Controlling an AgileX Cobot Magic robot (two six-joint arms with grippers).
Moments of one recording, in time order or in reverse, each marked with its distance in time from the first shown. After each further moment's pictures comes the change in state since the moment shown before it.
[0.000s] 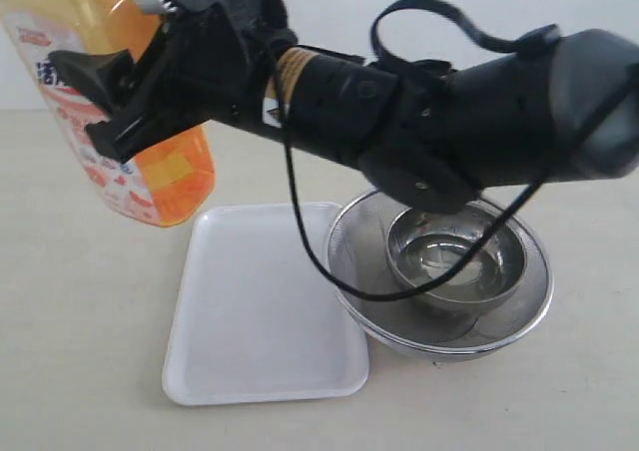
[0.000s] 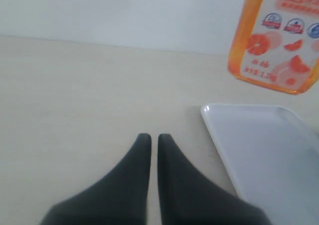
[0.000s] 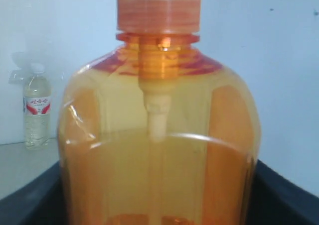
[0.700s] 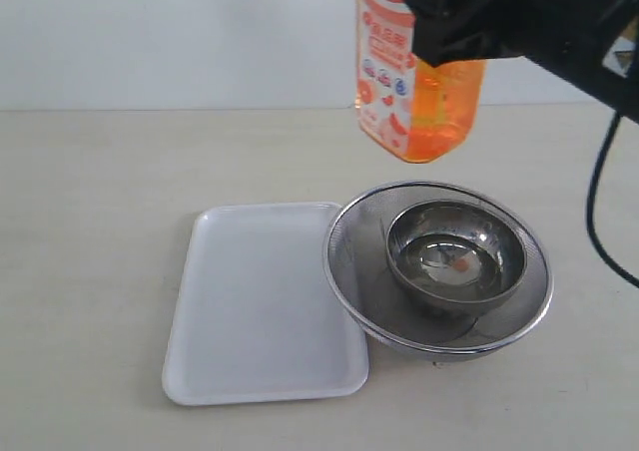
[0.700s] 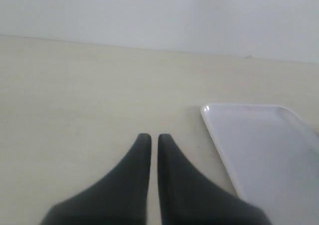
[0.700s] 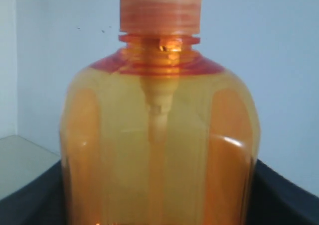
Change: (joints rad) left arm 0.000 0.000 0.000 0.000 0.000 0.000; right arm -0.402 -0.457 0.423 0.144 0.002 -0.071
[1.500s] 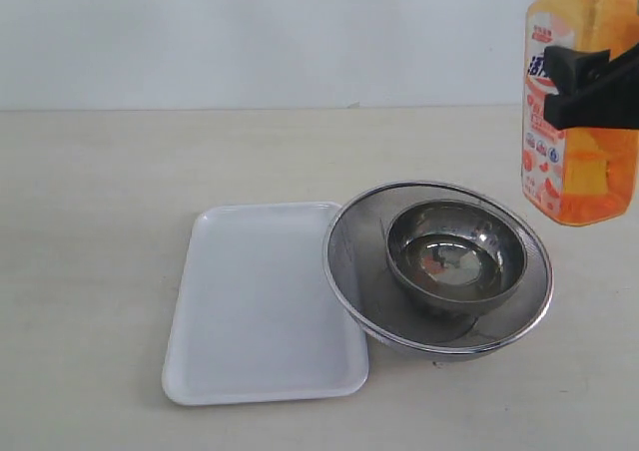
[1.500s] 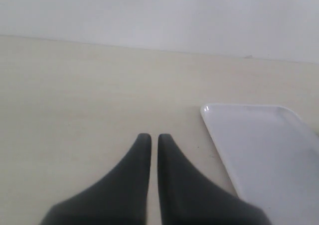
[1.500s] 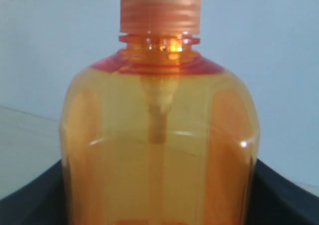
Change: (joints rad) left arm 0.000 0.000 0.000 0.000 0.000 0.000; right arm -0.299 0.038 0.132 0.102 0.103 -0.188
